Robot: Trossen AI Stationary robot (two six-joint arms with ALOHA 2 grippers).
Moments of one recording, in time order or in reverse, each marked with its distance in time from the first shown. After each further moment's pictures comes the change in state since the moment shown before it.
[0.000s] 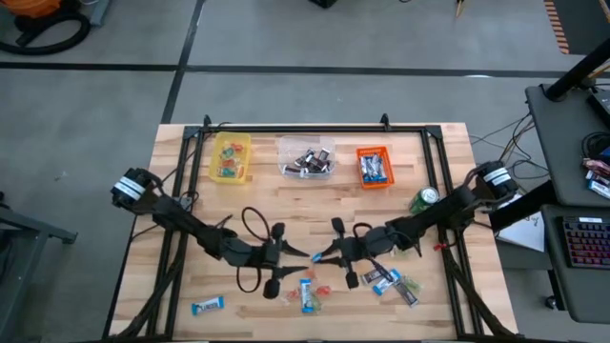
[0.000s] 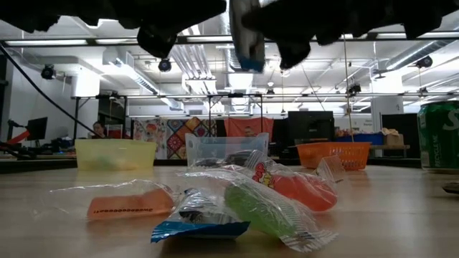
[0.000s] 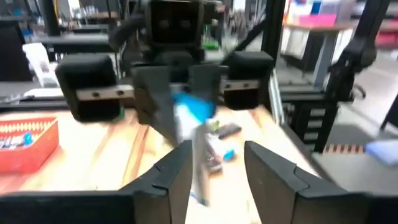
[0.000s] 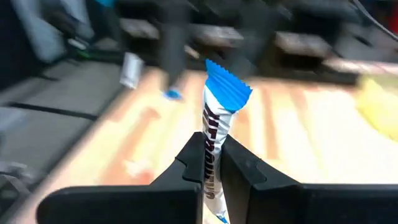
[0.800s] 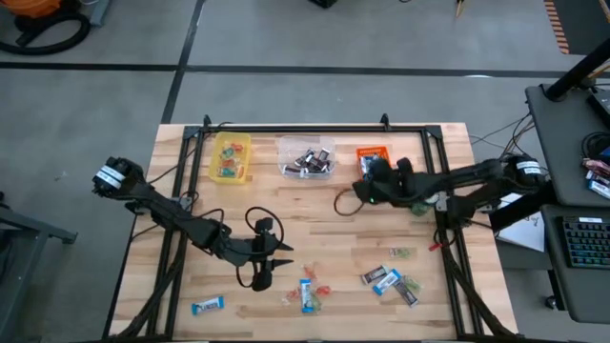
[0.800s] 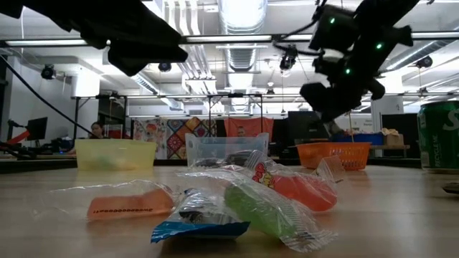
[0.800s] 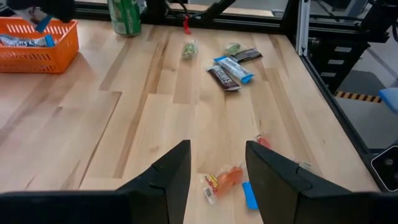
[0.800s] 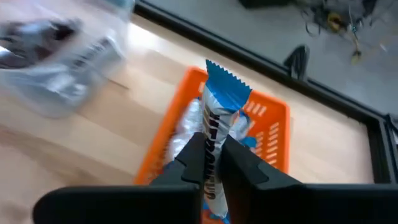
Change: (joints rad) left arm 0.000 -0.198 0.000 -0.575 0.000 -0.252; right arm -0.445 -0.277 -0.003 -1.222 0.682 0.775
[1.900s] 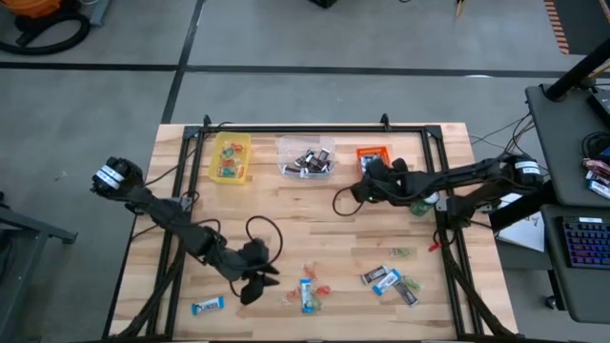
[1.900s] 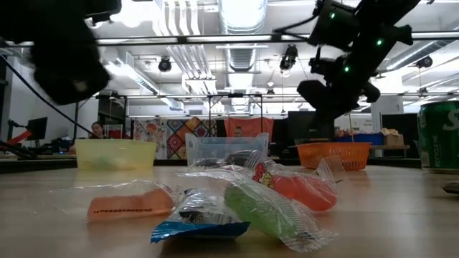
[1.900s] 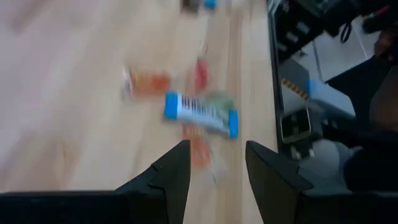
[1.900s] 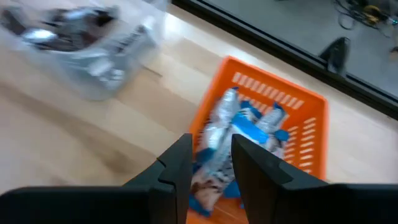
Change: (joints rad) left arm -0.111 -0.006 0.000 -0.158 0.179 -0.542; right arm 0.001 0.007 -0.001 0.055 -0.100 -0.049
